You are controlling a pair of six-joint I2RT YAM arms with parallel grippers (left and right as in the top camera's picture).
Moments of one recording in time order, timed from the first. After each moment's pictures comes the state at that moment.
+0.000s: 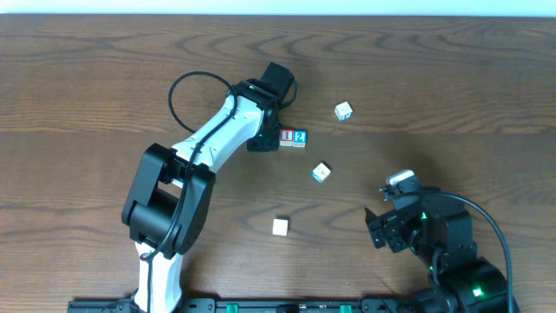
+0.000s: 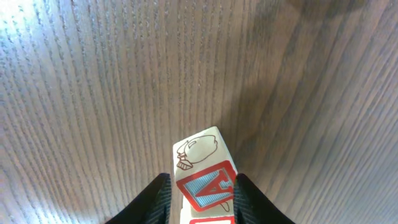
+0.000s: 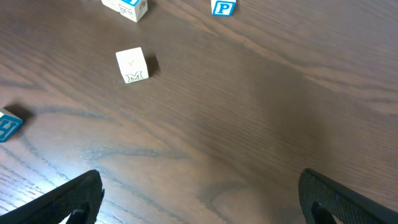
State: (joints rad) left arm -0.50 2.08 1.55 -0.84 -0.01 -2.09; right arm 0.29 0.58 0.57 -0.78 0.02 -0.16
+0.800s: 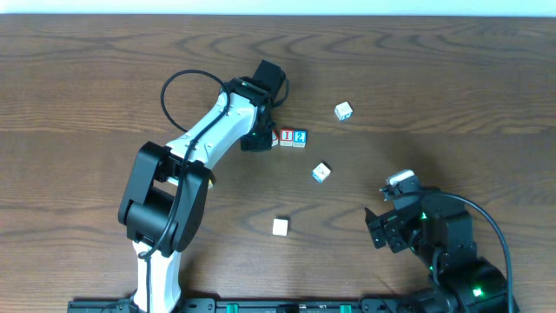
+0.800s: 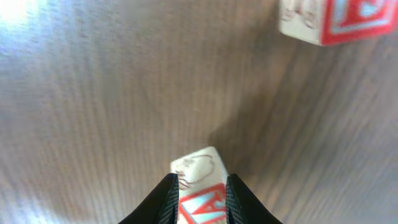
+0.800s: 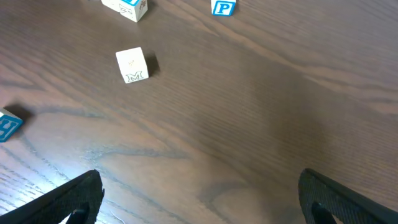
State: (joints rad) left arm -0.47 2.08 1.55 -0.84 0.00 -2.07; right arm 0.29 0.58 0.57 -0.78 0.02 -0.16
